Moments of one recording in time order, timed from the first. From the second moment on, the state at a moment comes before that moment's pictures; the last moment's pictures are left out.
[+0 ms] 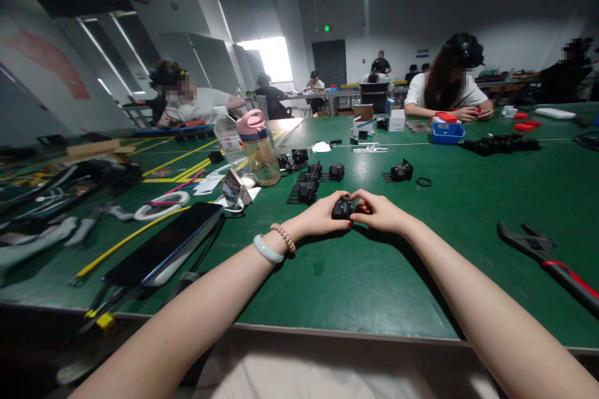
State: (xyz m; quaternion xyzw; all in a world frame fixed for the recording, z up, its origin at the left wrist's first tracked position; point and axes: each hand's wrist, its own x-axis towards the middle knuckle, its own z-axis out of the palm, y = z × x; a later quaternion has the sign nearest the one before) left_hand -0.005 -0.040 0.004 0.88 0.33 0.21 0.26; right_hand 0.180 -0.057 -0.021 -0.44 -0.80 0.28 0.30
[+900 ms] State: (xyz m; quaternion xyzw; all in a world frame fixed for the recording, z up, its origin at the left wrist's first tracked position) left_hand -0.005 -0.035 -0.001 0.89 0.33 0.20 0.24; right_hand 0.181 -0.053 -0.023 -0.45 -0.80 0.26 0.30
